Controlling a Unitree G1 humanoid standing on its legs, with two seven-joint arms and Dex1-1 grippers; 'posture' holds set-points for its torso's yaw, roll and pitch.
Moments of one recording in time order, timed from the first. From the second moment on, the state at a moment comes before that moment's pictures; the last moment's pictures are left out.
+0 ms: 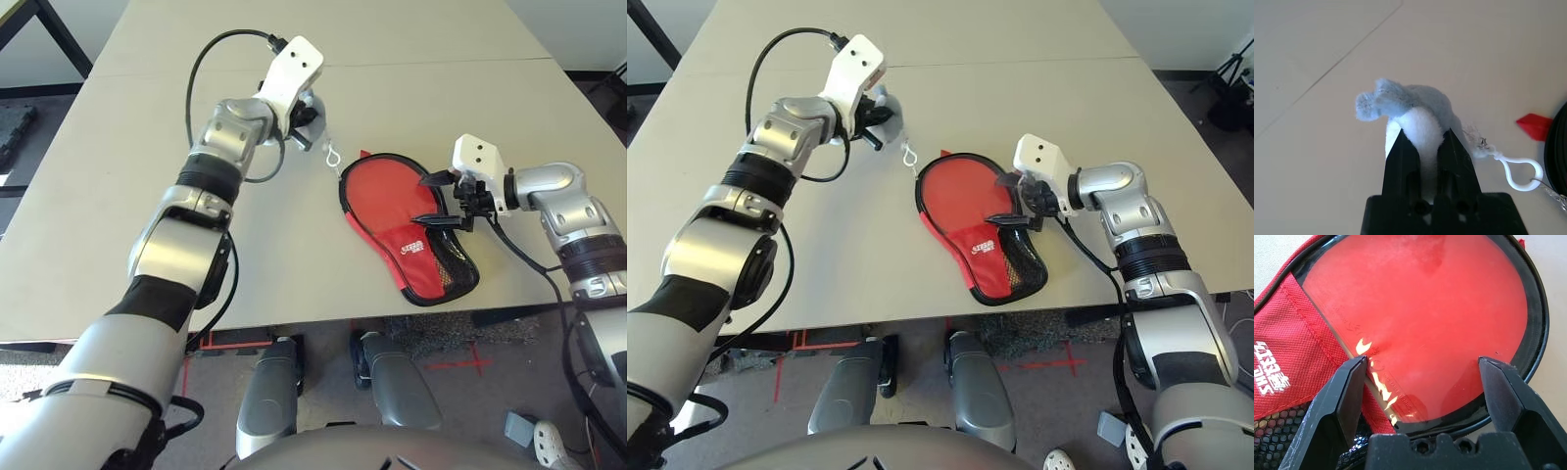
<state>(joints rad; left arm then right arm) -1.31 0.21 -0.17 1.15 0.04 0.19 -0.46 -0.70 -0.66 0.19 0.57 0.01 0.06 1.26</state>
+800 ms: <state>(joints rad) -1.45 -0.06 -0.04 1.35 0.06 0.03 -0.23 -0.63 -0.70 0.18 0.42 0.01 0.14 1.23</state>
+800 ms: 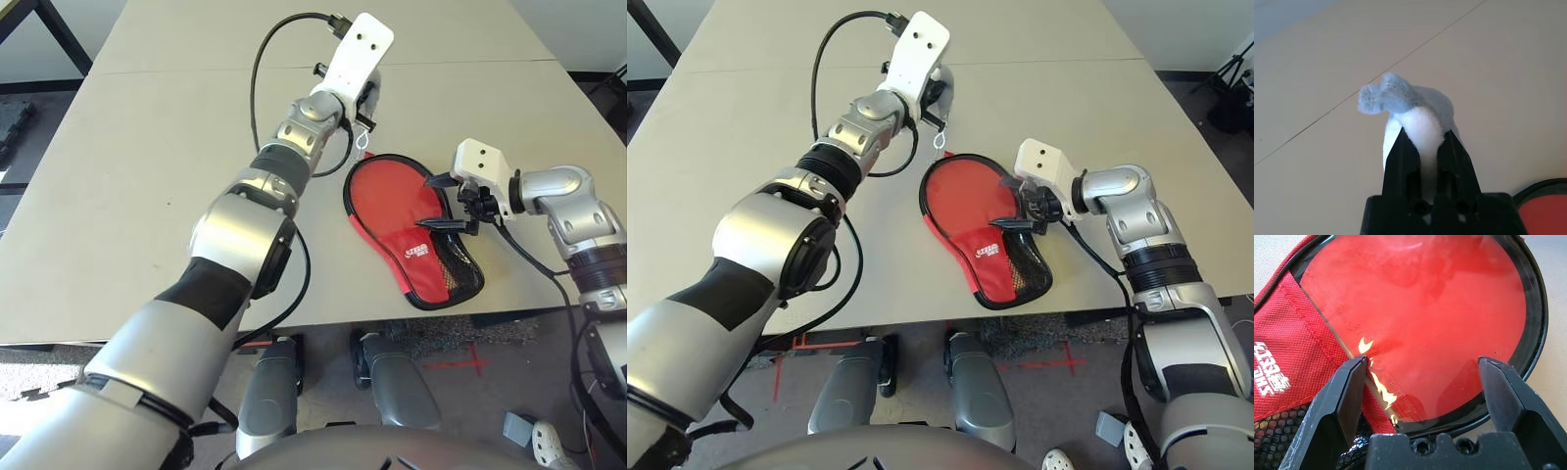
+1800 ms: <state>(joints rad) -1.48 -0.15 -0.04 1.31 0.10 0.00 -0.41 -0.58 -0.69 0.17 0.35 0.02 0.16 1.19</state>
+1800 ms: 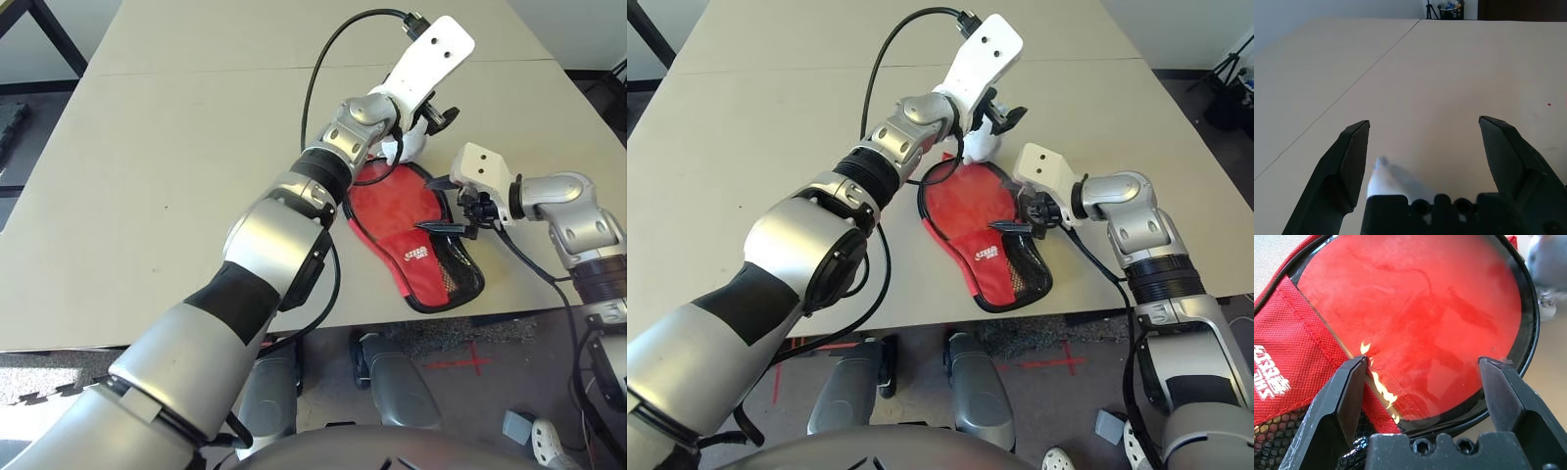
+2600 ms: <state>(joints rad) -1.06 0.24 -0.14 0.77 0.08 0.13 -0.93 -0.60 -0.68 0.17 0.39 0.02 0.16 1.19</state>
